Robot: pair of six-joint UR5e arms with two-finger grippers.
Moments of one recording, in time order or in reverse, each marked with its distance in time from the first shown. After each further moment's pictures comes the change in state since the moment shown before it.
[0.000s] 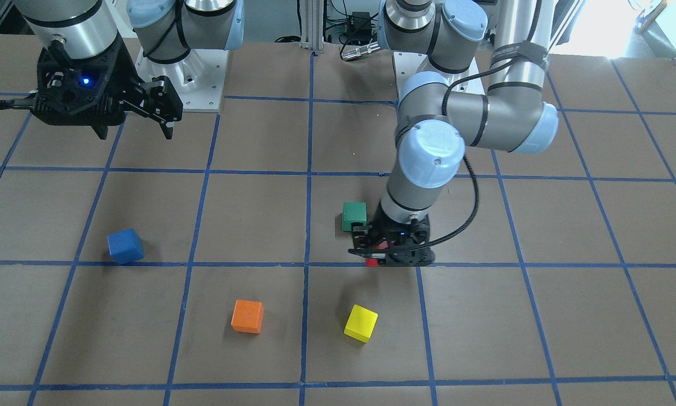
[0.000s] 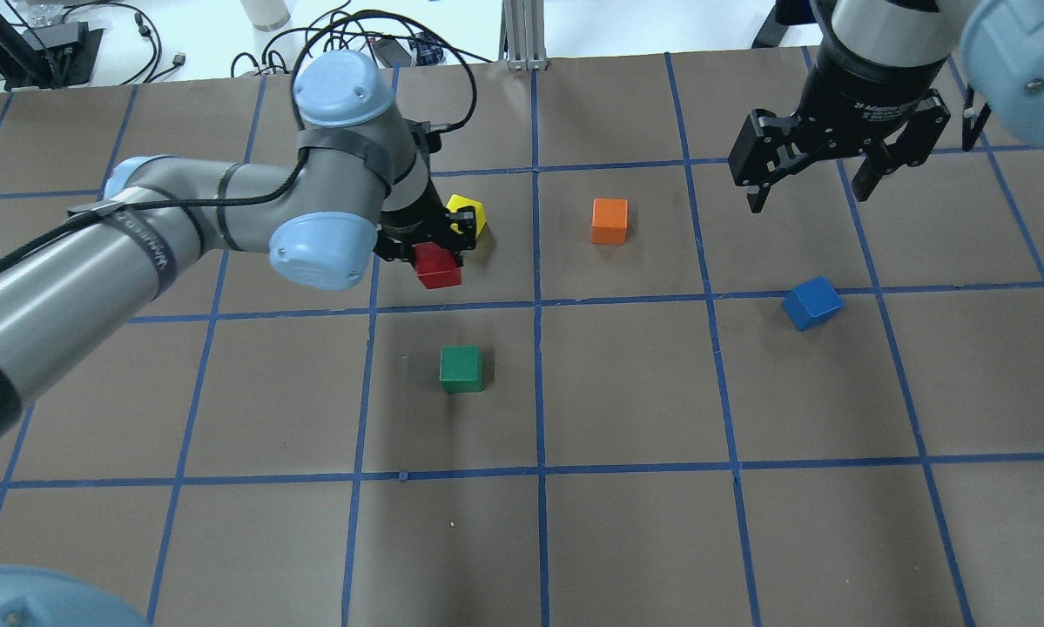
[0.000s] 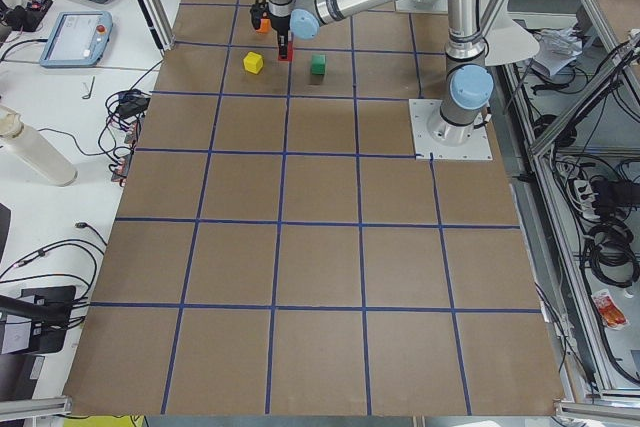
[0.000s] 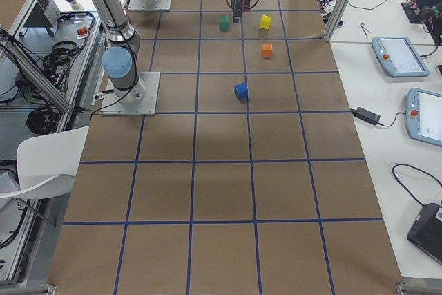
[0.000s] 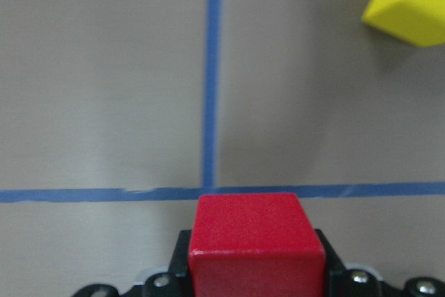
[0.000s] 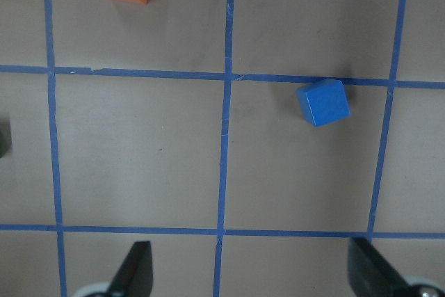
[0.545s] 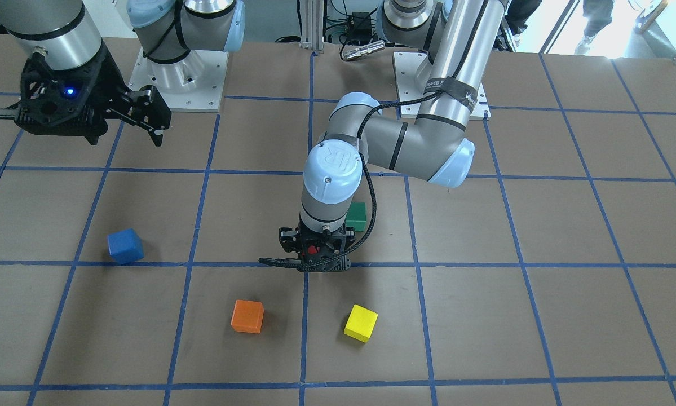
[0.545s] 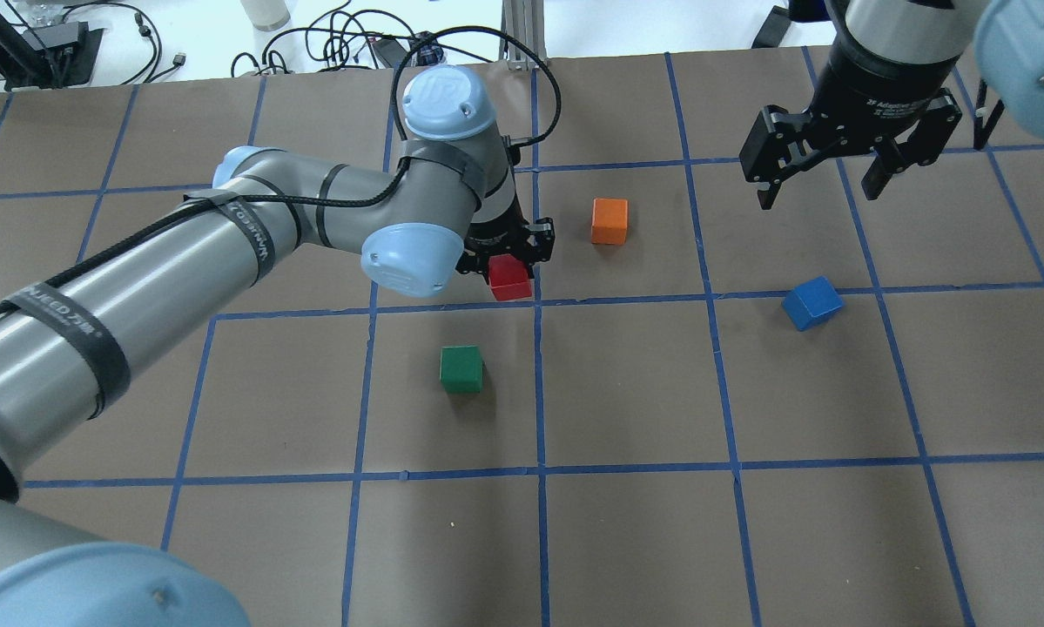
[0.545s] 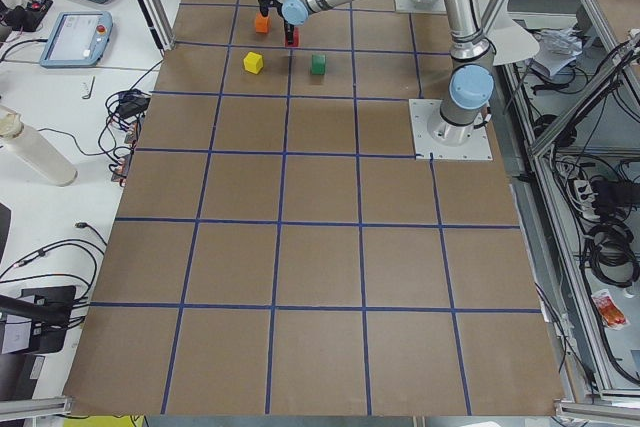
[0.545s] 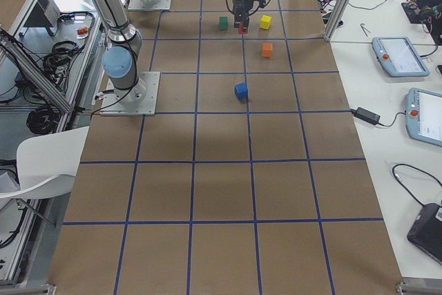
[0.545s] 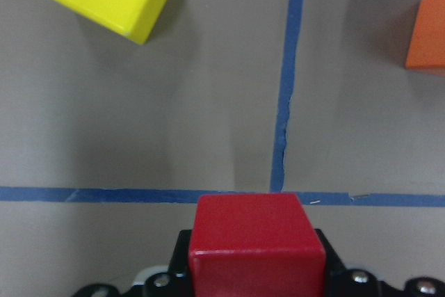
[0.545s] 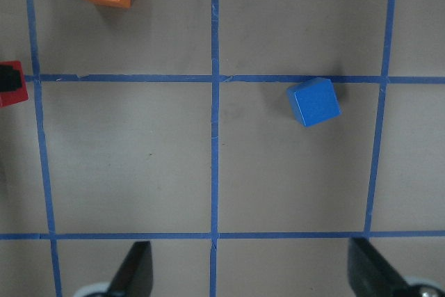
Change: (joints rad) left arm -0.124 -0.124 0.060 0.028 0.007 -0.097; right arm -0.038 0.005 0.021 -0.014 0.014 -0.003
